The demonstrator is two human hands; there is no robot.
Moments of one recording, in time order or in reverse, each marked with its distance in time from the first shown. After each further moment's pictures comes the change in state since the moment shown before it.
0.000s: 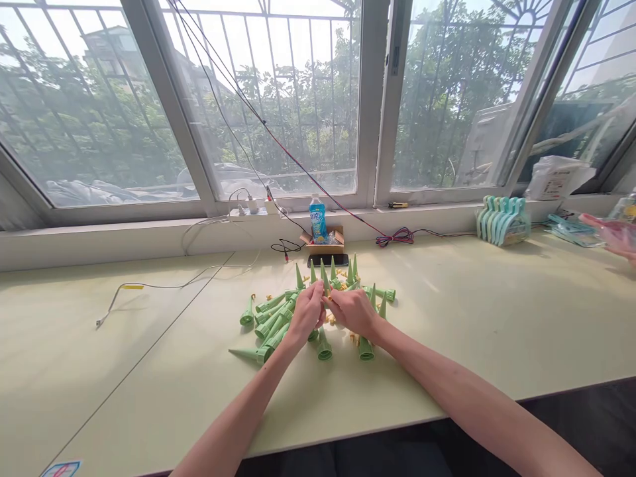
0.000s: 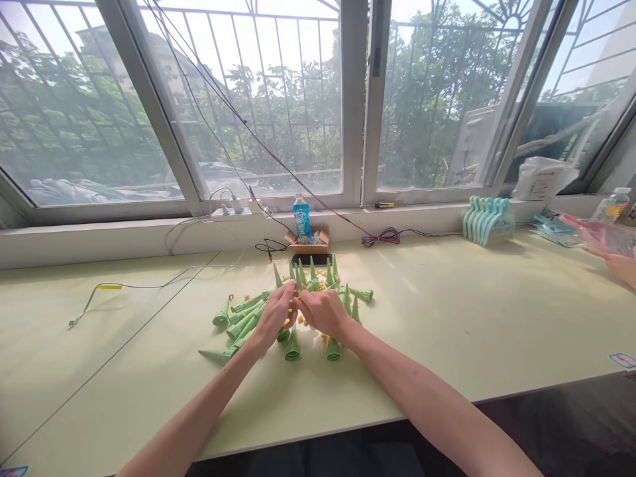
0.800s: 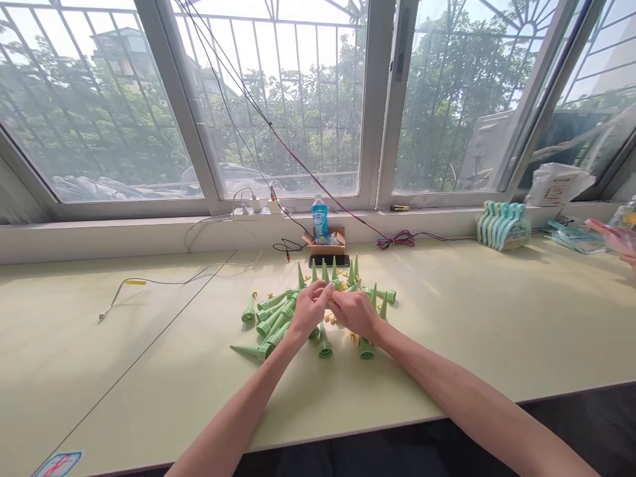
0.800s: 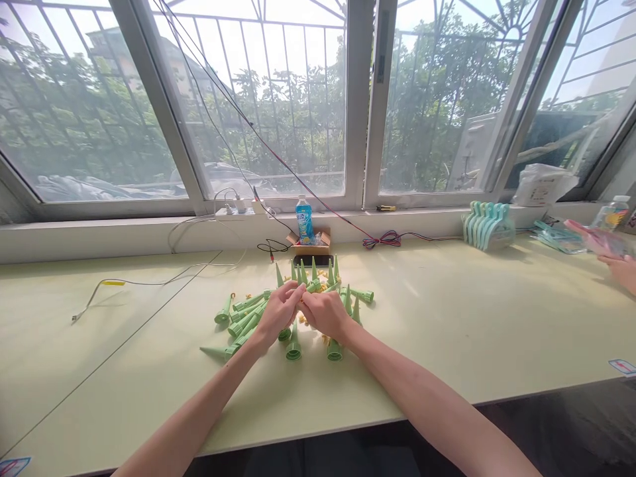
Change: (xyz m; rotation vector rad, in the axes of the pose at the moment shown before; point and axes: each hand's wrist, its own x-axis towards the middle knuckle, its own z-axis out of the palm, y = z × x) left_hand 0.000 0.006 0.001 0.084 0.028 0.089; right_hand -0.003 0.002 0.000 0.033 -0.005 -0.022
